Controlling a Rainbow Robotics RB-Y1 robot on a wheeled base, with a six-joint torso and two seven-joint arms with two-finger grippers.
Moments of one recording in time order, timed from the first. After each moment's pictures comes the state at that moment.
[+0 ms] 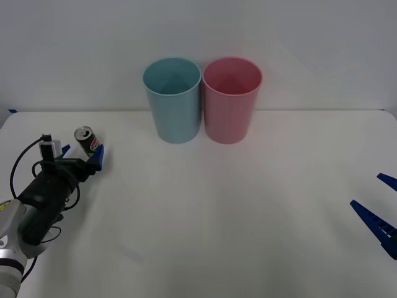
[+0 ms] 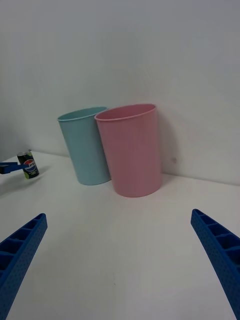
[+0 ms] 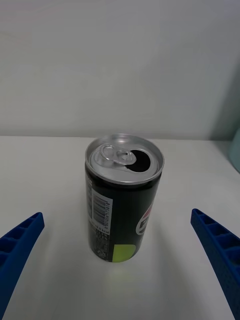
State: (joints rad) right arm 0.35 -0.40 -0.52 -1.66 0.96 -1.22 0.00; left arm -0.27 0.29 0.28 -1.02 -1.17 -0.40 -0.17
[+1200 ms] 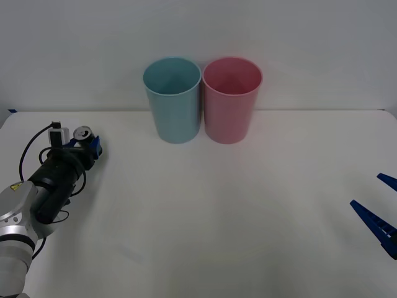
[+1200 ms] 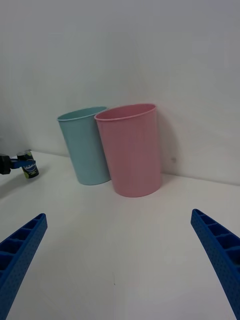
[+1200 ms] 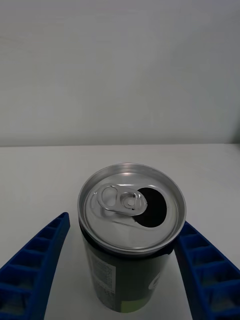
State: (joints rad) right arm 0.35 -0.40 -0.52 -1.66 0.96 -1.22 0.00; left arm -0.40 0.29 0.29 -0.89 -1.25 -0.33 -0.18
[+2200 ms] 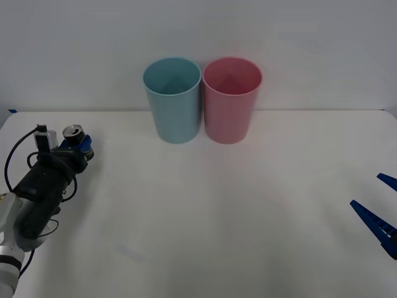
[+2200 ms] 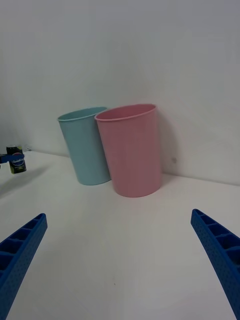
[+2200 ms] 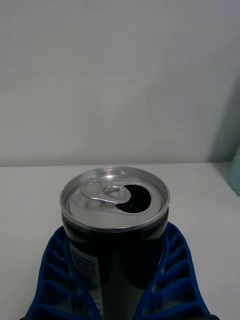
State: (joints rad) right arm 0.35 -0.40 -0.52 -1.66 0.96 -1.22 0.00; left arm -0.24 0.29 0.28 -1.13 -1.18 -0.40 -0.16
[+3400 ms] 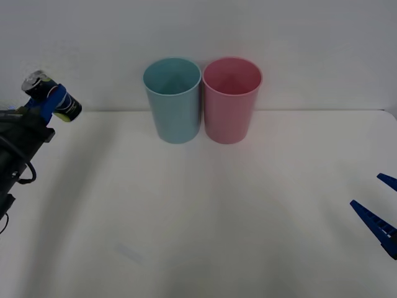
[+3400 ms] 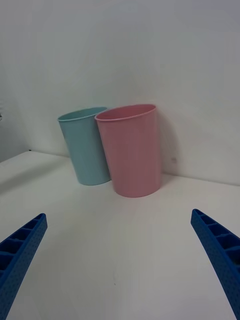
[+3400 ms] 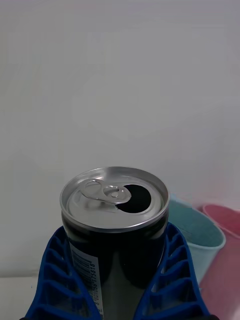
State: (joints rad) right arm 0.35 -0.40 -0.52 -1.66 0.96 -1.22 0.00; left arm 0.00 0.39 0.29 -1.81 -1.19 -0.49 0.44
